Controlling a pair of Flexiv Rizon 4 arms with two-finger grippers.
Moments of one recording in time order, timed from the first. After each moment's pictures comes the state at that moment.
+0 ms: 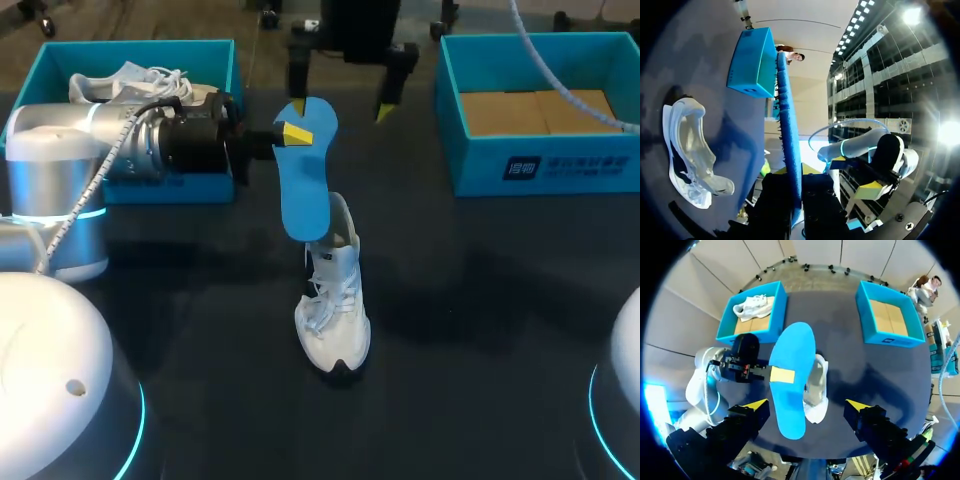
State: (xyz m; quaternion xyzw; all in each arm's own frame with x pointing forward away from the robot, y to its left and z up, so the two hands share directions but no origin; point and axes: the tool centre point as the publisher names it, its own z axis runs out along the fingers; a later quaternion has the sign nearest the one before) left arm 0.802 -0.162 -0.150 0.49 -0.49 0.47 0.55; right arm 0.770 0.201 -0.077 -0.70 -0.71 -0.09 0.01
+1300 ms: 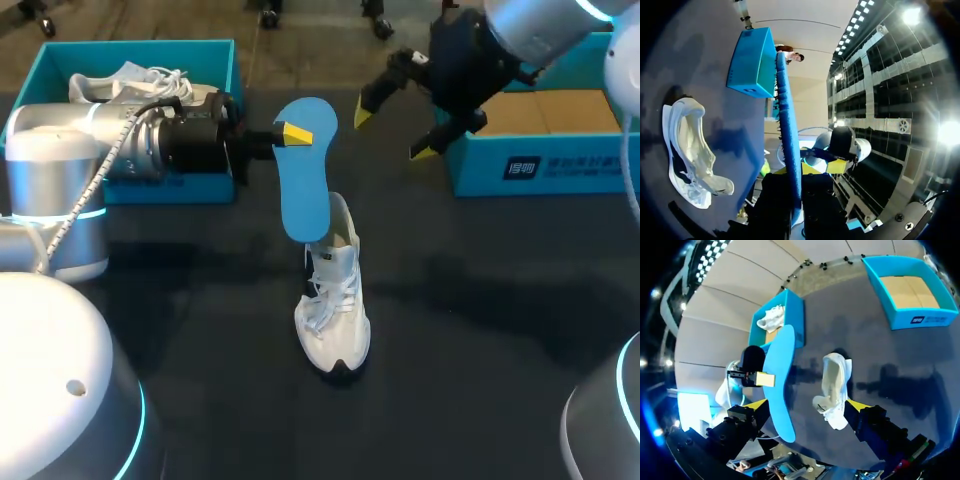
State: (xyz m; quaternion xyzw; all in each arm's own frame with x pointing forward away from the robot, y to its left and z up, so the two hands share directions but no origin) left arm 0.802 -0.162 -0.150 0.49 -0.49 0.47 0.55; right arm 0.776 0.147 -0.121 -0.69 -0.64 -0.27 0.18
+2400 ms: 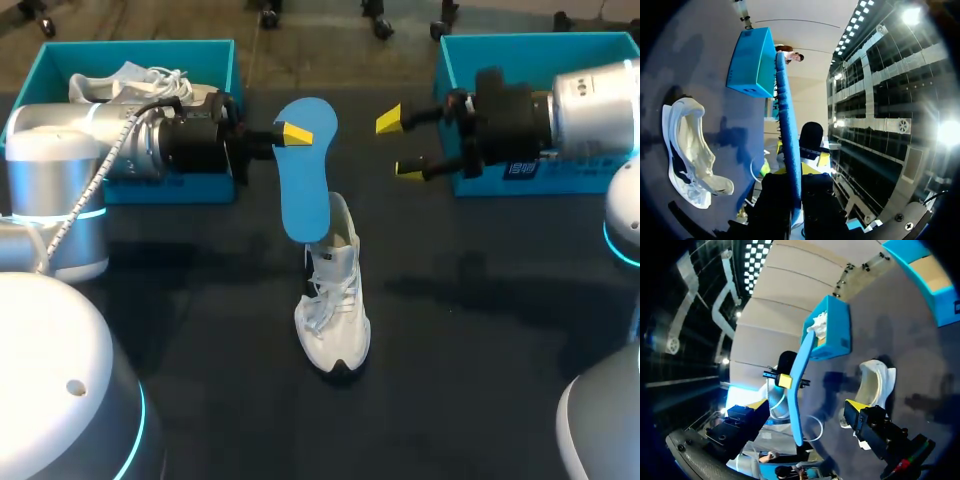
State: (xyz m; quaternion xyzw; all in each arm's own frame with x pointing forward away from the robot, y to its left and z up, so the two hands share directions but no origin) left arm 0.802 -0.163 -0.150 0.49 -0.49 0.47 0.55; right arm 0.783 0.143 -0.145 -0.57 -0.57 -0.48 0.33
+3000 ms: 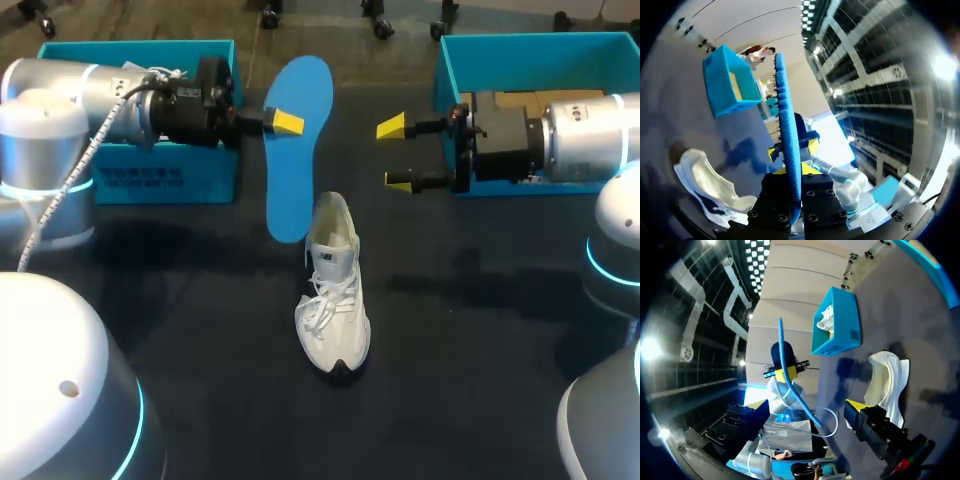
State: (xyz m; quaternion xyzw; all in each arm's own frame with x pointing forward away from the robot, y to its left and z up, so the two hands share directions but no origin) left arm 0.813 -0.150 -0.139 0.33 -0.63 0.54 0.45; right arm 0.784 0.147 -0.158 -0.55 -0.54 -0.50 0.40
